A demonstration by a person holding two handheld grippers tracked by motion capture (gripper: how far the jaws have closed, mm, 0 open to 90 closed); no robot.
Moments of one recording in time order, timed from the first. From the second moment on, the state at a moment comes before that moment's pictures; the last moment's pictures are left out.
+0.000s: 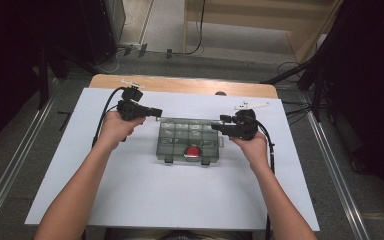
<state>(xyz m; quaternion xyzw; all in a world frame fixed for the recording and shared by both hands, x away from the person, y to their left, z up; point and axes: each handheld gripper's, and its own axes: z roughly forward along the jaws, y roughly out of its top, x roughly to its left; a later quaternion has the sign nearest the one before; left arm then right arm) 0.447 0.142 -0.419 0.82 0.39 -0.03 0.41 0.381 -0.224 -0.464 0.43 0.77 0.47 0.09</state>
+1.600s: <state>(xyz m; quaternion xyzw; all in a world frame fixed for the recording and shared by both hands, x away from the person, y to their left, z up) 0.434 0.138 -0.415 0.82 0.37 -0.04 0.42 0.375 -0.264 -0.446 0.49 0.75 0.44 0.01</state>
